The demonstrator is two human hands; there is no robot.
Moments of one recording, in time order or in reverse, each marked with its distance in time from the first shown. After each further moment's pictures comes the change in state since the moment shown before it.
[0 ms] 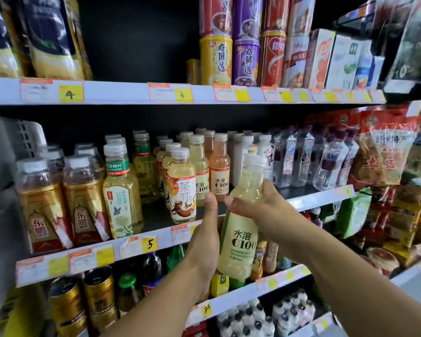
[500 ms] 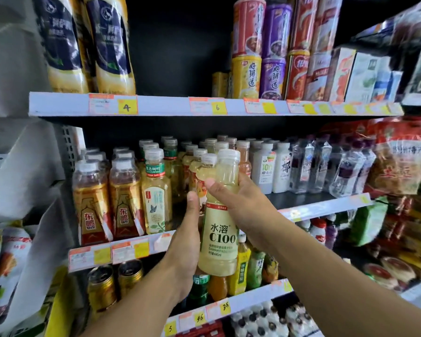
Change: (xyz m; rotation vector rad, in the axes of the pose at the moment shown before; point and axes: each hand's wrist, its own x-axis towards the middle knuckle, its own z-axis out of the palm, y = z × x) left_hand -0.050 0.025 -0.069 -0.022 0.050 -0.006; right_hand -0.001 -0.039 0.089 0.103 -0.081 -0.132
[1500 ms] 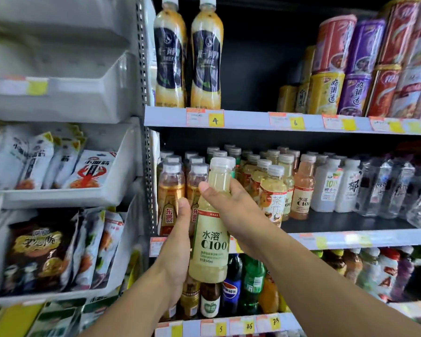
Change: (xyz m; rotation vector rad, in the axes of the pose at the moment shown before) left_hand -0.068 0.025 -0.107 -0.017 0.269 -0.008; right_hand 0.005 -0.025 0.134 0.086 -0.239 0.020
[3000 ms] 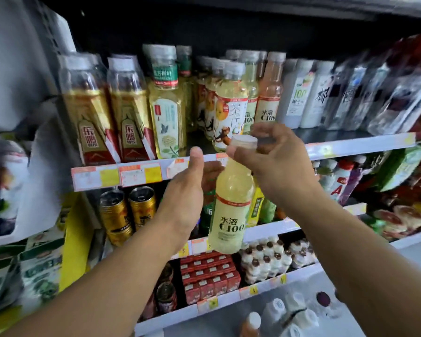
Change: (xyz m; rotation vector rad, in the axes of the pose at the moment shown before) left_hand 0.049 -0.083 0.083 0.091 -0.071 0.129; right_hand -0.056 0.076 -0.121 -0.394 0.478 -0.032
